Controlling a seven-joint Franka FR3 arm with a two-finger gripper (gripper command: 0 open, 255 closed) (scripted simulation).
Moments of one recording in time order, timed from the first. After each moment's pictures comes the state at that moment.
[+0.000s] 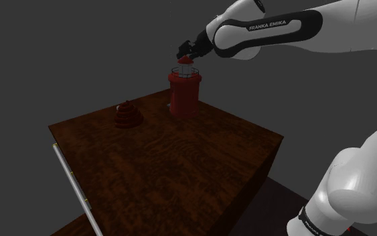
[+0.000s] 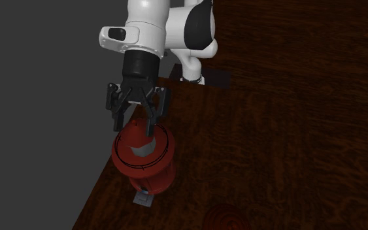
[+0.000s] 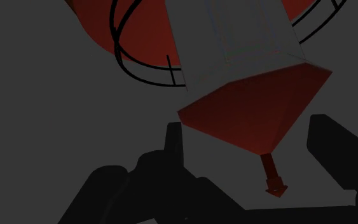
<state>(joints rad) -0.01 -0.20 0.00 -2.03 0.20 2.78 -0.01</state>
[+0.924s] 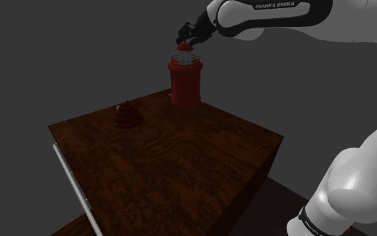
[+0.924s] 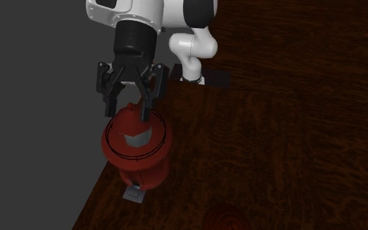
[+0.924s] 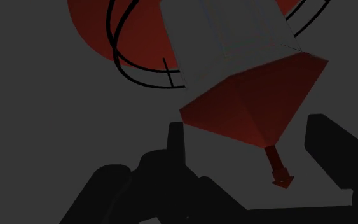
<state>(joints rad) -0.02 -0.19 0.01 -1.87 0.16 2.62 0.04</state>
